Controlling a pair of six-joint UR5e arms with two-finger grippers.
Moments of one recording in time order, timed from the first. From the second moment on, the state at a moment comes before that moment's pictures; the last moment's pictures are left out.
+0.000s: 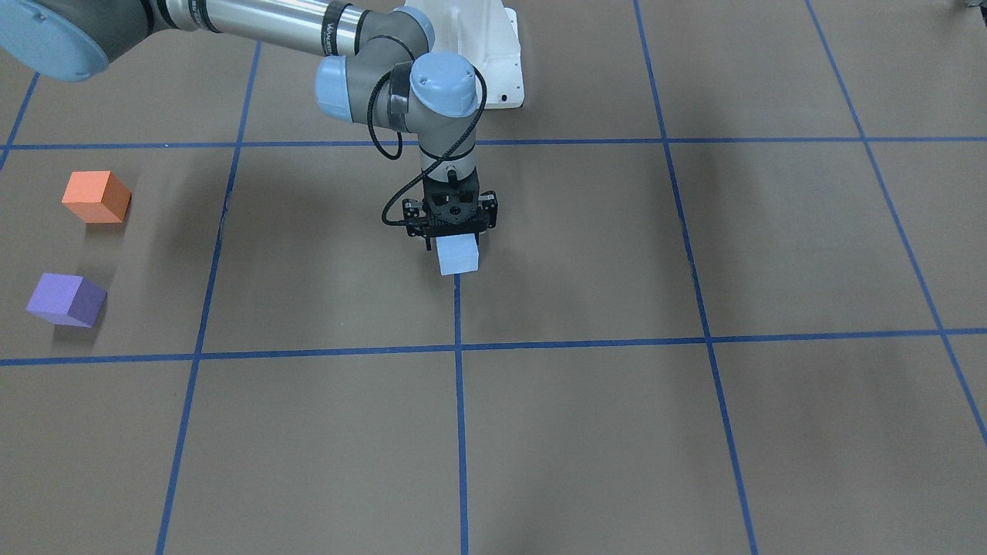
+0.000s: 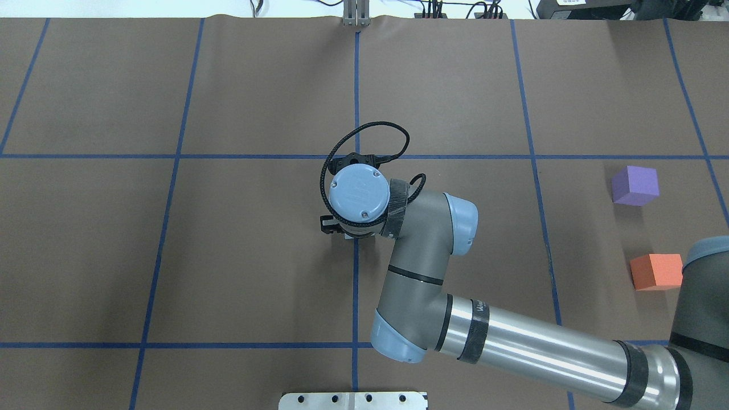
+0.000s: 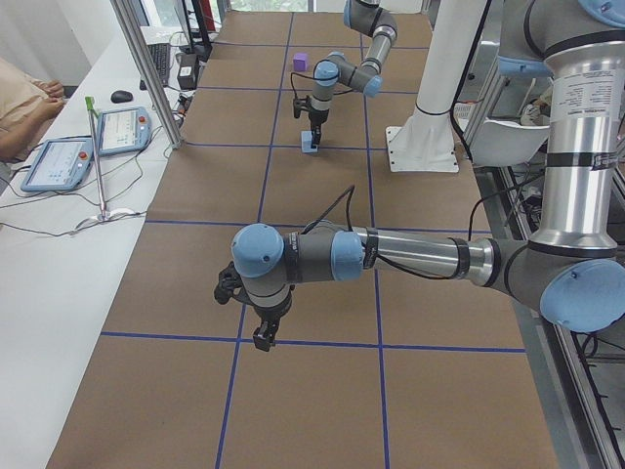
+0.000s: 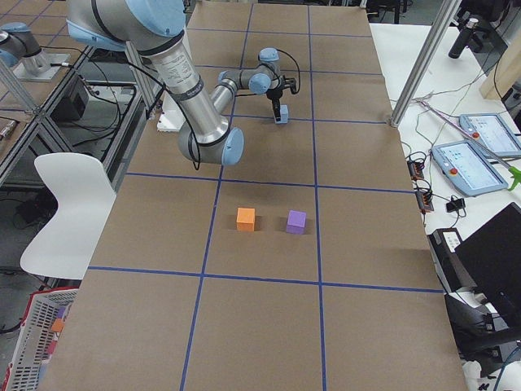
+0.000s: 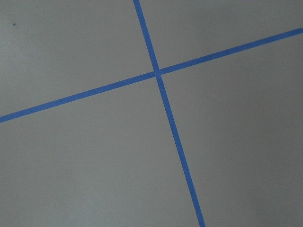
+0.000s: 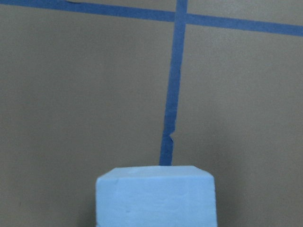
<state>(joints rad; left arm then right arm) -1.65 -1.55 -1.70 -1.38 -2.37 0.40 0.41 -0.76 1.46 -1.49 1.68 1.18</state>
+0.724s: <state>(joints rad) -1.65 -1.55 -1.70 -1.38 -2.37 0.40 0.58 -0.93 1.67 -1.49 1.78 1.14</state>
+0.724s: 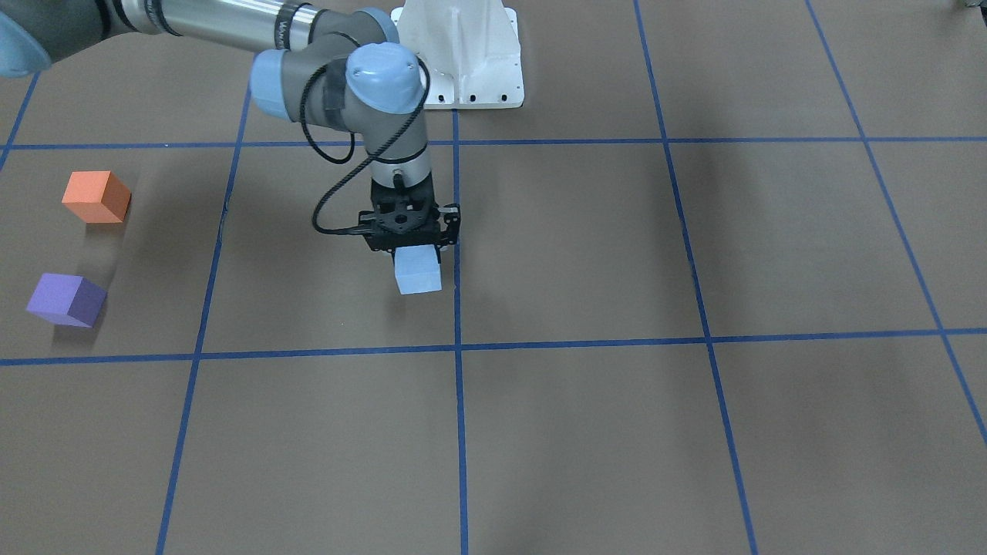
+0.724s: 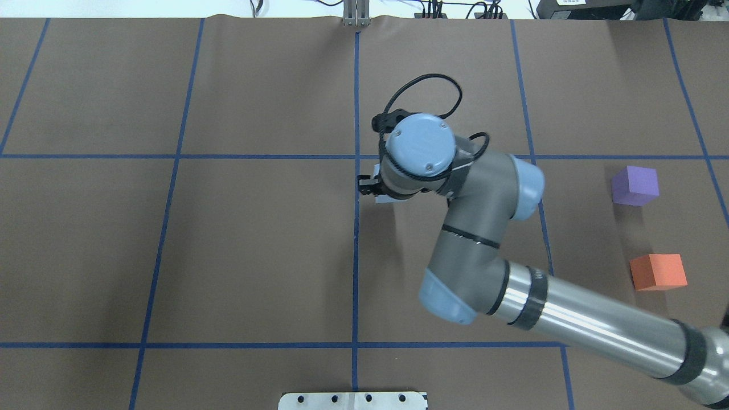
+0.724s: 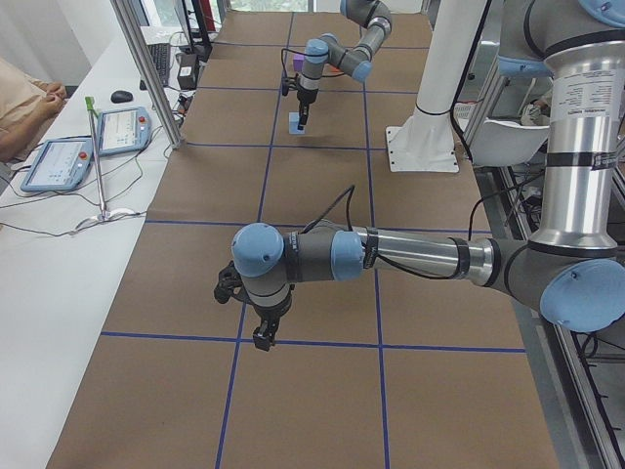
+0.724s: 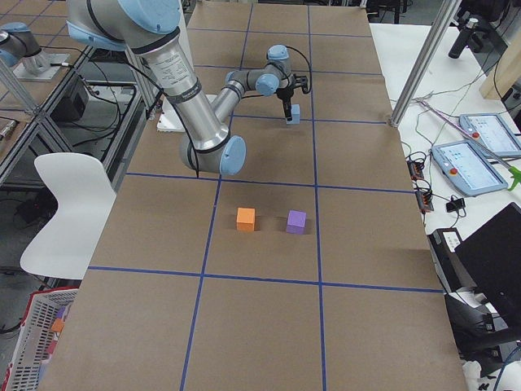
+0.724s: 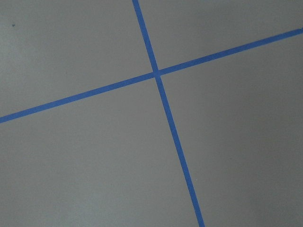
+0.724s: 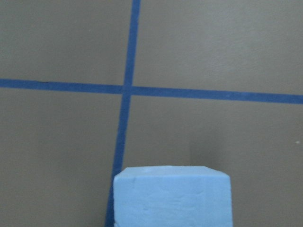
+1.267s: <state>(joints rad) -1.64 -1.55 -1.70 -1.38 -2.37 0.37 0.95 -1.33 1.91 -1.49 2.08 0.78</state>
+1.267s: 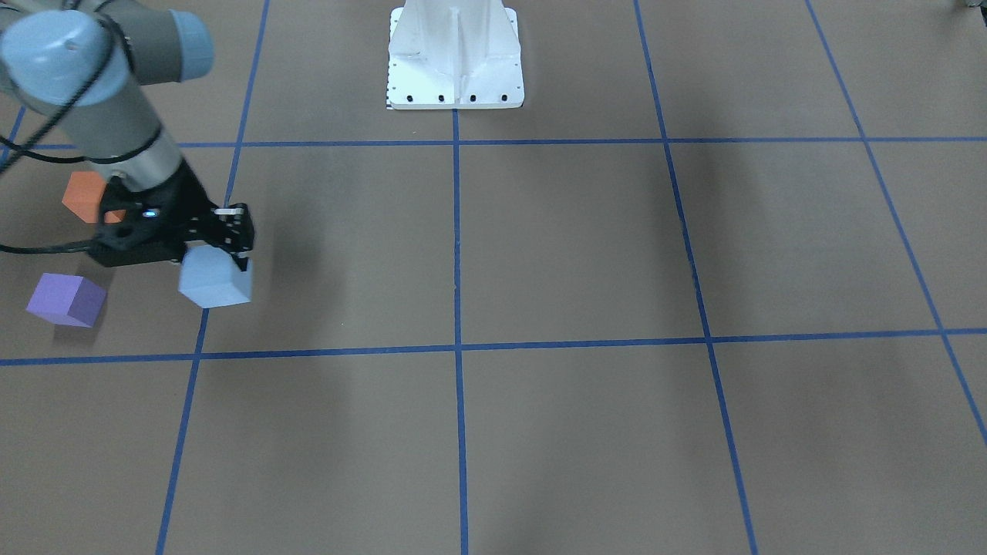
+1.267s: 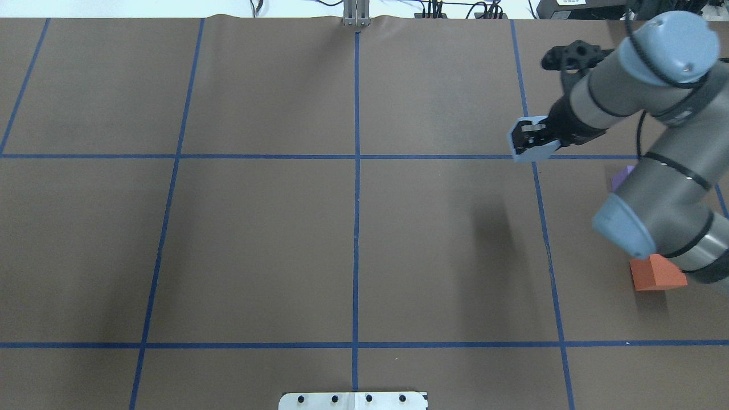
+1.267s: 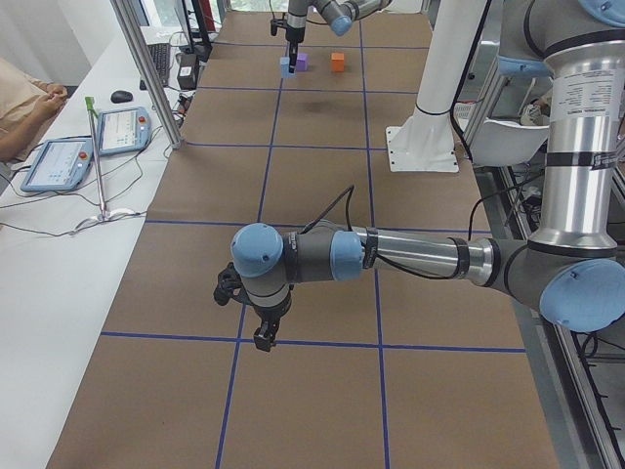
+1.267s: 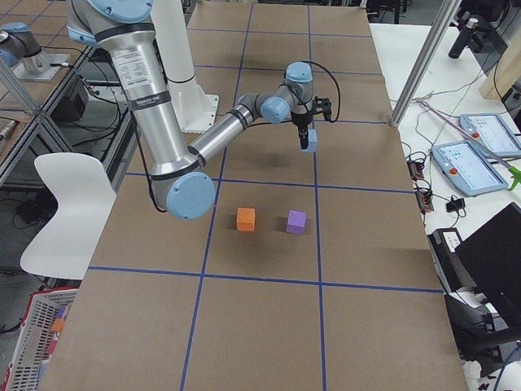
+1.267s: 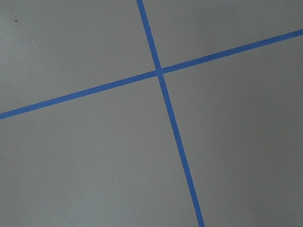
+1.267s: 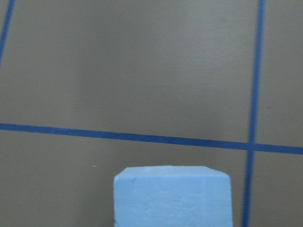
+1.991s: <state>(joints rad) -1.64 -1.54 -1.71 -1.40 -2.37 0.36 1.10 -1.69 1.92 -1.24 2.14 0.78</state>
